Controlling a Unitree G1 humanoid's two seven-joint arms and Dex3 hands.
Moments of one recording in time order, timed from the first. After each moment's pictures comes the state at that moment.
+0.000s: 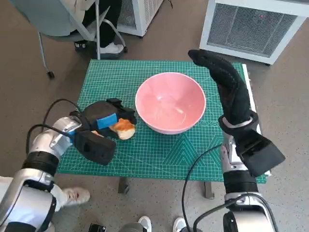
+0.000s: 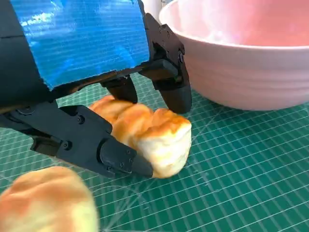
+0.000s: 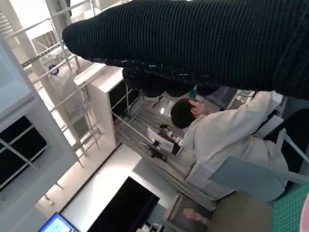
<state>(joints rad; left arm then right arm) -0.86 0.63 -0.45 1.05 0.62 -0.76 -0.22 -0.76 -0.09 -0.10 0.69 0.18 -0.95 0.41</state>
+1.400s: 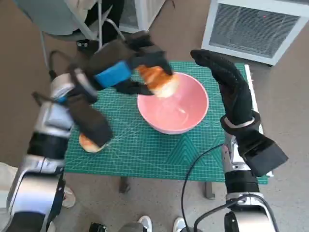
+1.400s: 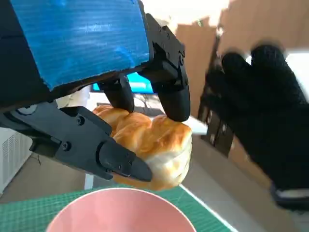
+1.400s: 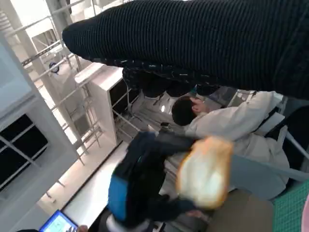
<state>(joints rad) -1.09 0.45 -0.26 0.75 0.39 -0.74 -0.34 -0.76 -0.10 -0.10 0.69 0.23 -0.95 0.44</state>
